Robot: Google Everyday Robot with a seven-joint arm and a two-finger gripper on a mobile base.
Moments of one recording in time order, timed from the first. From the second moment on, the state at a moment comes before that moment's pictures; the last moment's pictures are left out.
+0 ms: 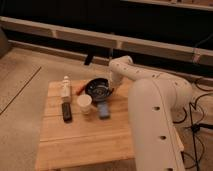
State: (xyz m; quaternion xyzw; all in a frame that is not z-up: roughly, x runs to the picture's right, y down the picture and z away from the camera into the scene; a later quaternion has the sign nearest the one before) arm 0.073 0.006 0.989 -0.22 0.16 0.71 0.64
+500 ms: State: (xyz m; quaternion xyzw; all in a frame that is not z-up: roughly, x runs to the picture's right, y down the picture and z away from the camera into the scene) arm 0.117 -0.015 1.013 -0.21 0.19 0.73 0.63
